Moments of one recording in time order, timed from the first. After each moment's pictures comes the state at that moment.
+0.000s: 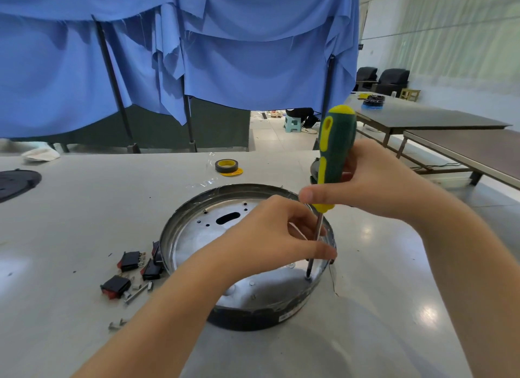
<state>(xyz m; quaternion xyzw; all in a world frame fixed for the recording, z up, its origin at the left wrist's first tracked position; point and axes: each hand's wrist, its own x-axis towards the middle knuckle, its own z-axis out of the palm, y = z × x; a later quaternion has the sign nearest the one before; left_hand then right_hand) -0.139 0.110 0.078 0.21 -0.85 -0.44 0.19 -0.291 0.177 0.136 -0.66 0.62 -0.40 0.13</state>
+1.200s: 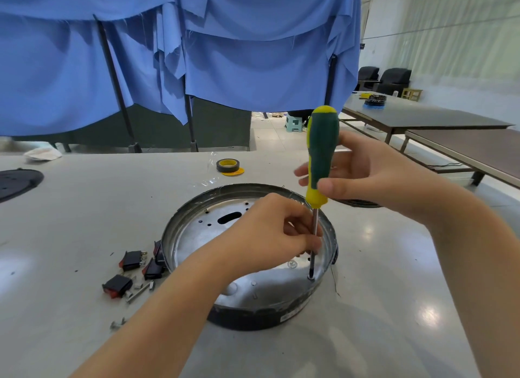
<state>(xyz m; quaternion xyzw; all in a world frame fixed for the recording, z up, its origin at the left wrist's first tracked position) -0.139 0.106 0.076 0.21 -0.85 -0.43 0.21 -0.306 0.180 0.138 -0.65 0.55 -0.41 0.32</state>
